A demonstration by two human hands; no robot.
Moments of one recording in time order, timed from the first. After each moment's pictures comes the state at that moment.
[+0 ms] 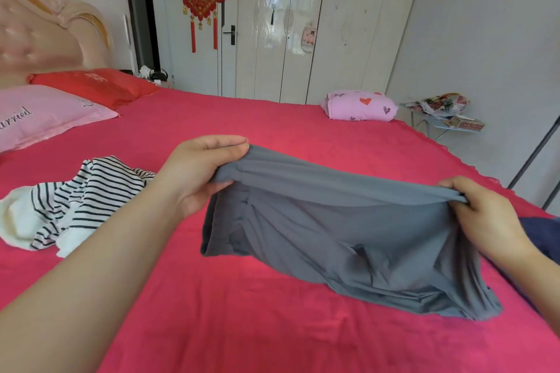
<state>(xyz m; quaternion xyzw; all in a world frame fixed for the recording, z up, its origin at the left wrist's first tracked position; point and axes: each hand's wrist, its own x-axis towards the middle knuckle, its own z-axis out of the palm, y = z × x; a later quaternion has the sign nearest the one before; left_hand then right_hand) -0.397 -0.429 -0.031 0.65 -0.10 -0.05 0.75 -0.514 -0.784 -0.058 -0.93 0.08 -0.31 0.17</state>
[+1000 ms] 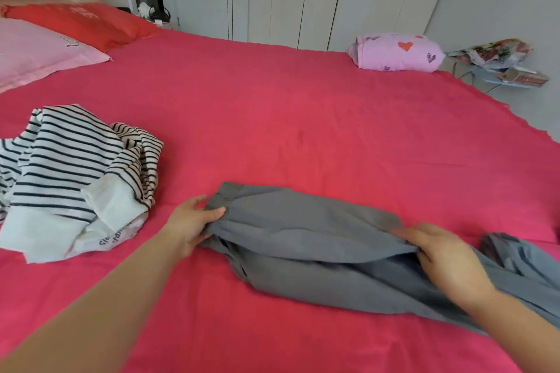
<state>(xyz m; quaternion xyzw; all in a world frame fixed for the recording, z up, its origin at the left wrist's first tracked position) -0.273 -0.417 -0.248 0.66 0.13 -0.15 0.73 -0.403 -0.782 -0.239 -0.98 -0.04 -0.17 0.05</state>
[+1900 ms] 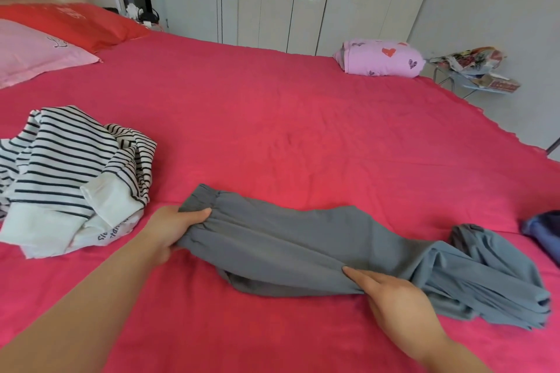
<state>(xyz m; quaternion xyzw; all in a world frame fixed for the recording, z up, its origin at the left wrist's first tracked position) -0.296 -0.392 -0.239 0.72 0.12 -0.16 0.66 -0.466 -0.720 -0.265 -0.99 -0.05 -0.07 0.06</state>
